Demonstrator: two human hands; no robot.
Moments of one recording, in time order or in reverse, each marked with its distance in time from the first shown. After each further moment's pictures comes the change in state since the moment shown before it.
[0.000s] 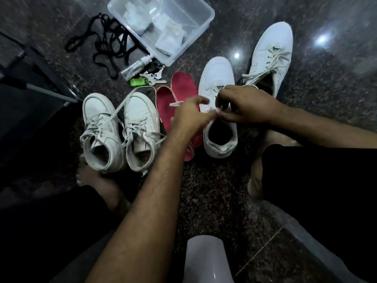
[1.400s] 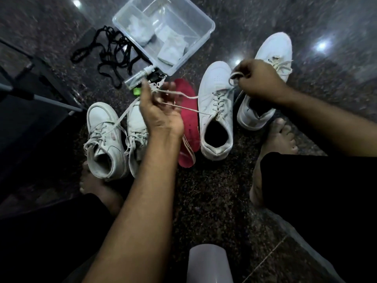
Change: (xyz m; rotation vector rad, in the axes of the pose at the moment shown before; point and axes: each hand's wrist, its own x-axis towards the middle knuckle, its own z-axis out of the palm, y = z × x) left_hand 0.009 0.011 -0.042 -1.640 0.330 -0.043; right_hand 0.034 0.022 -0.035 0.389 0.246 0.530
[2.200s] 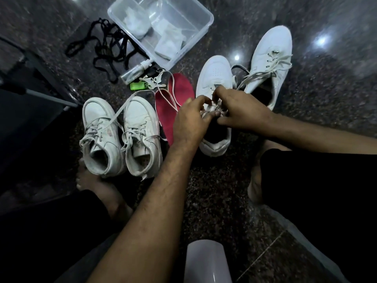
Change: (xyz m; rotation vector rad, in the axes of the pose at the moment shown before) left_hand -0.011 -0.055 -0.020 1.702 -0.377 0.453; right_hand -0.044 0.004 0.045 -0.307 -0.206 -0.332
